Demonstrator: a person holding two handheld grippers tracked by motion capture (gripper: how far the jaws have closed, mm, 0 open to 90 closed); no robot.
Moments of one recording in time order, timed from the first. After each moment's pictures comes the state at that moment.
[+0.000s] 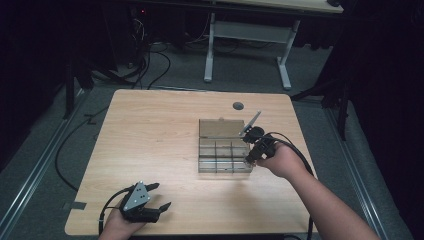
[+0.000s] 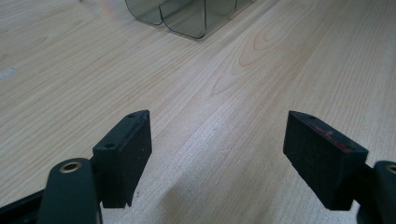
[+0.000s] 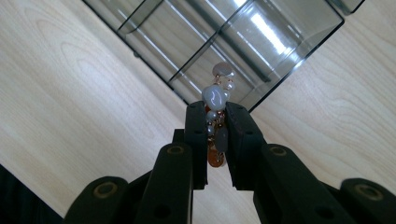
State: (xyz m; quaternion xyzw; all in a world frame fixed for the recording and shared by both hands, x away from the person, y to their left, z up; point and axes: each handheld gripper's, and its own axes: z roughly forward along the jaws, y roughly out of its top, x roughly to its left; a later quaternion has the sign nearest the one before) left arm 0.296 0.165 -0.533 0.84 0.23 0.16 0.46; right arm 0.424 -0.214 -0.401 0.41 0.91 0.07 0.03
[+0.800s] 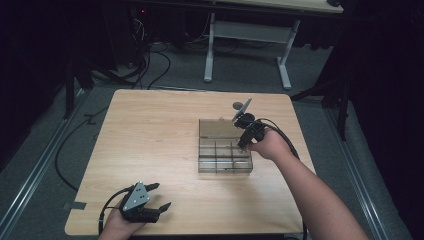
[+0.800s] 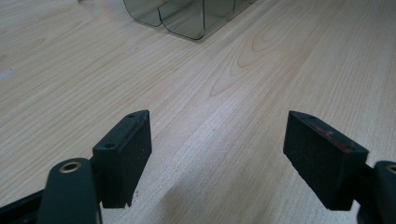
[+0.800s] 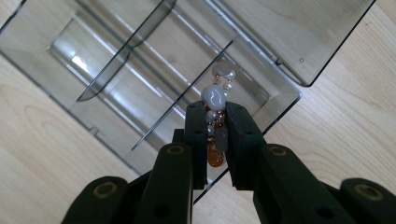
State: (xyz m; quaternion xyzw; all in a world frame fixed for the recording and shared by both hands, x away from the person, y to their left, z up) left arm 0.296 0.166 -0.533 0.84 0.23 0.16 0.47; right arm 0.483 -0.203 -0.414 0.42 0.90 0.08 0.04
